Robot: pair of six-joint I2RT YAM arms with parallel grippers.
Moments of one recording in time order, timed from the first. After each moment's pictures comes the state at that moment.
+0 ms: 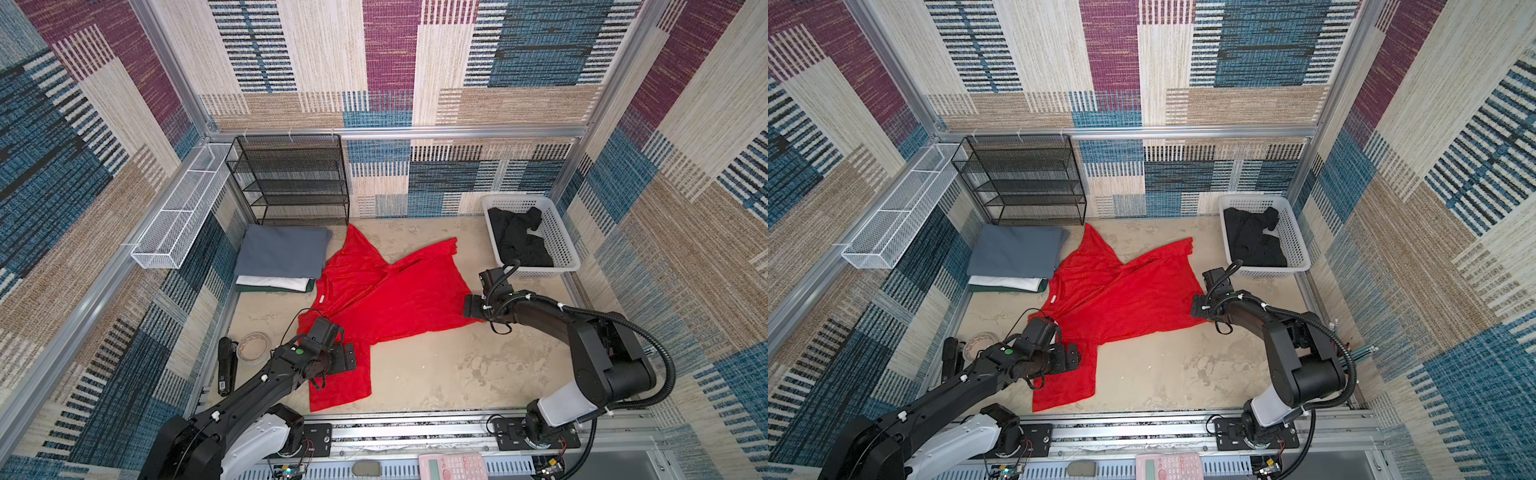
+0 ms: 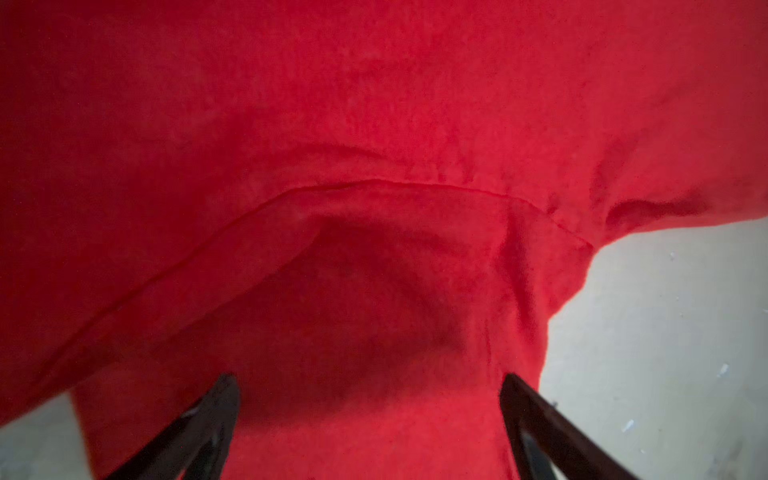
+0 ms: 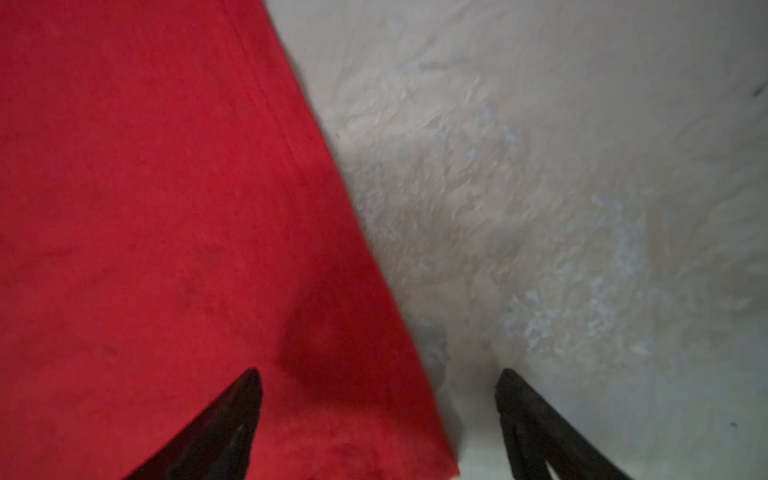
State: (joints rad) left arm -0.50 1.02 0.44 -0.56 0.01 -0.63; right arm 0.25 1.57 0.79 -0.31 0.06 0.42
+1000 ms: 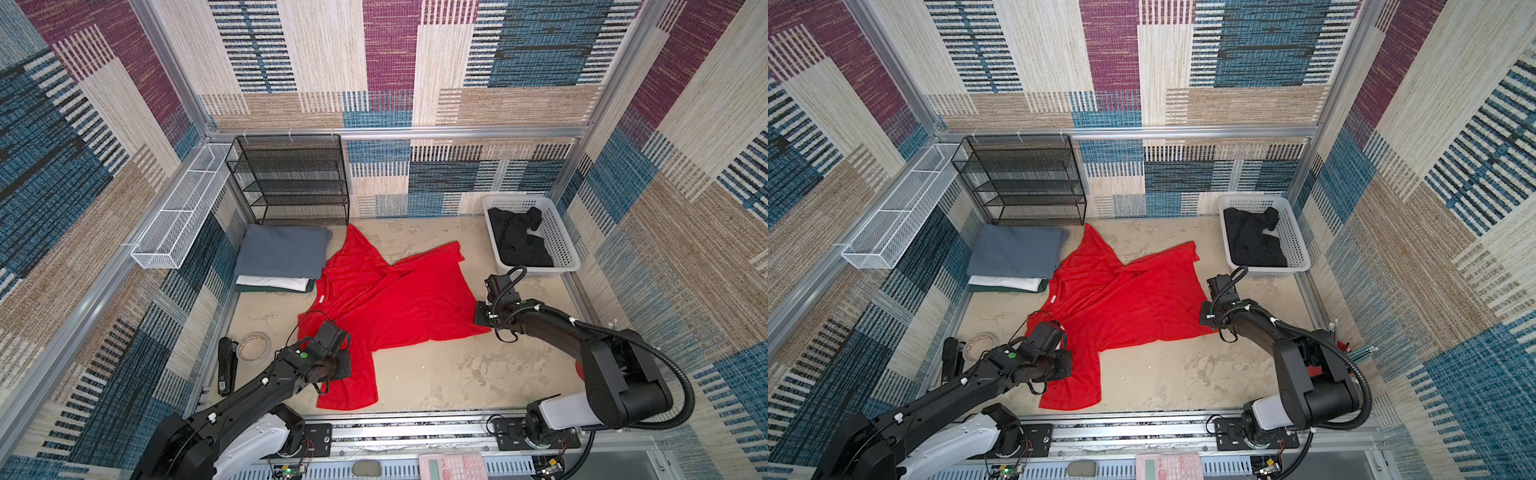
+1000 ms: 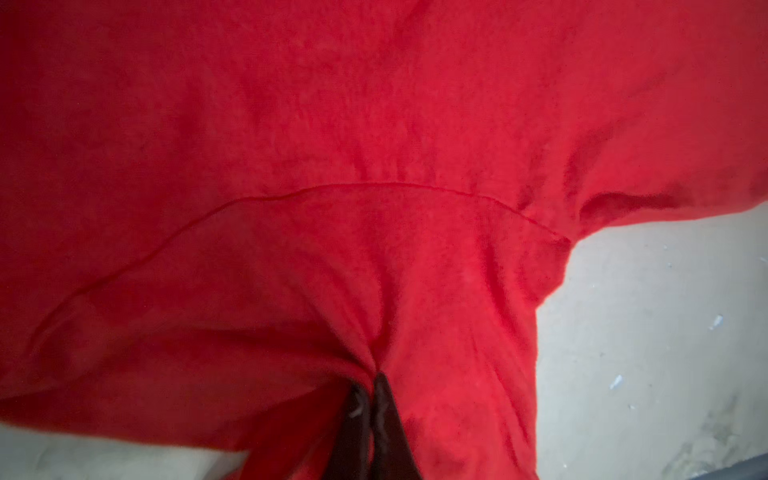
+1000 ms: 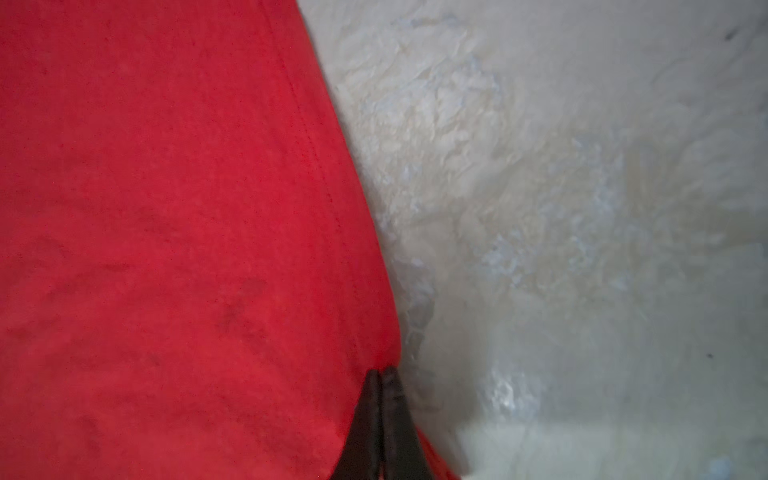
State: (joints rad) left arm -0.60 0.98 0.45 -0.63 0.01 -0.68; right arm 0.25 1.41 0.68 -0.34 0.04 0.42
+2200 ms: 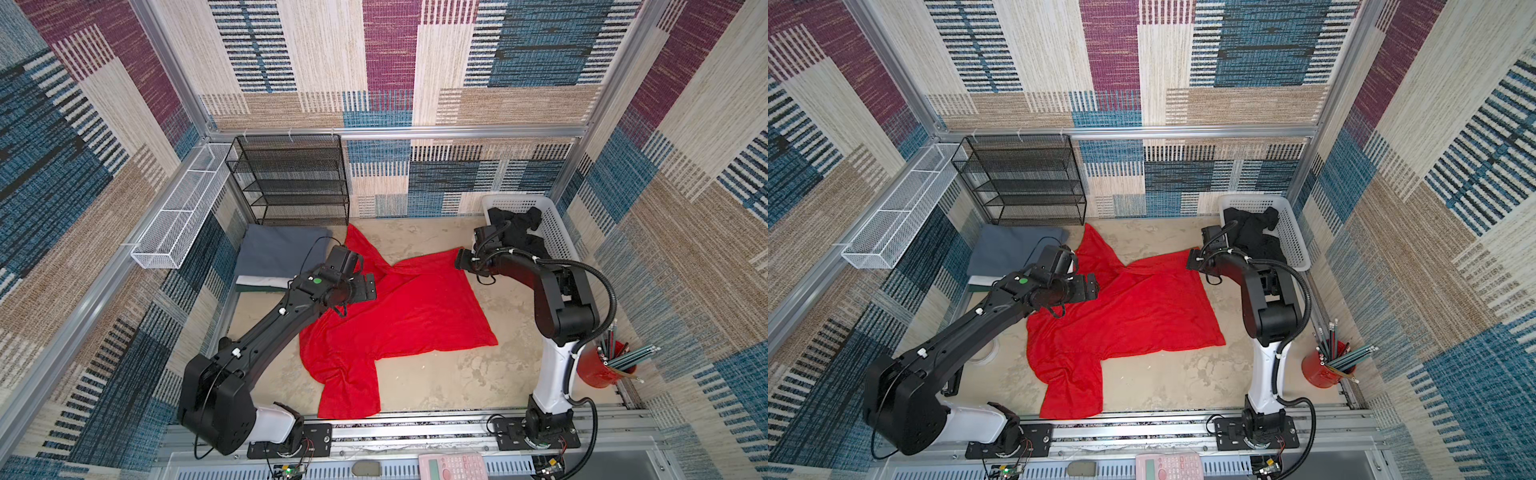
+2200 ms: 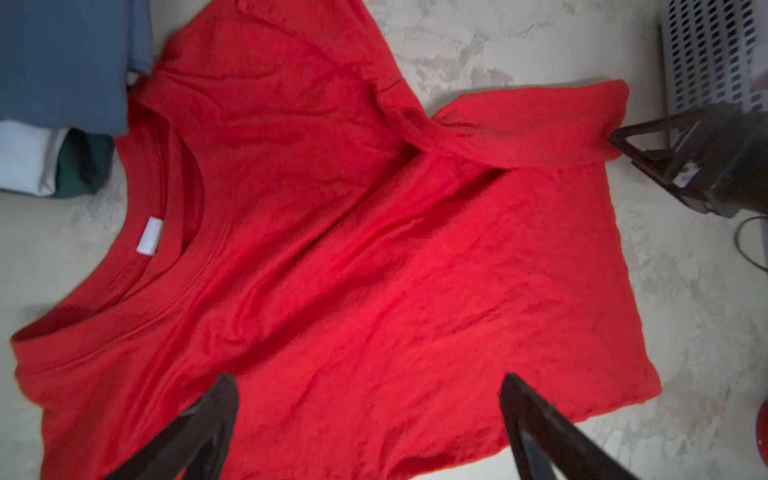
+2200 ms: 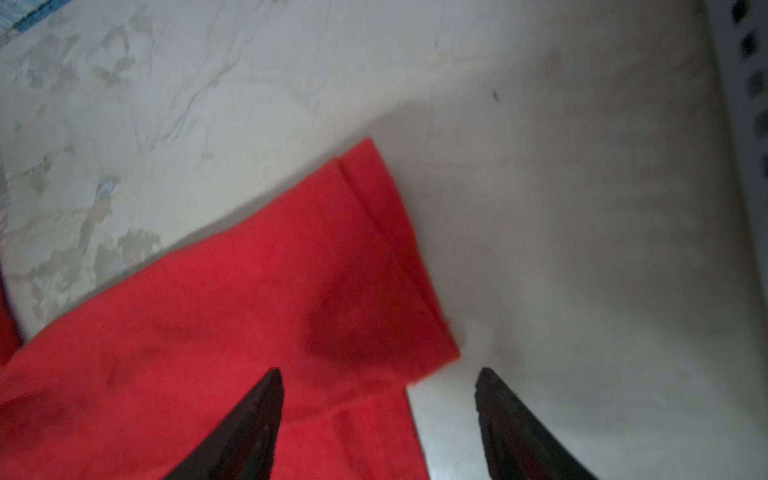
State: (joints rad) left arm -0.48 1.43 1.19 -0.68 -0.04 -0.53; right arm 0.14 2.07 1.42 -0.29 -0.06 0.40
